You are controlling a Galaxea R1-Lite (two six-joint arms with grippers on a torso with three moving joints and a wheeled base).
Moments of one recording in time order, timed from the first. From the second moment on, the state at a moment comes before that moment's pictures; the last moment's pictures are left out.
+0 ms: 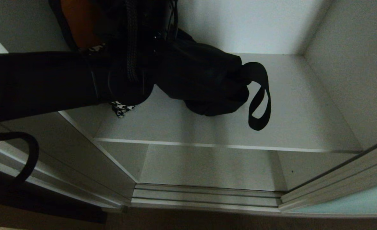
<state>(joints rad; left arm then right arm) -0.69 2.02 -1.93 -1.05 0.35 0.33 0.01 0.00 0.00 -0.03 -0.01 0.03</state>
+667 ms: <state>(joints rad) -0.70 1.85 -1.76 -0.81 0.46 0.41 0.01 0.00 0.00 -0.03 -0.01 0.03</state>
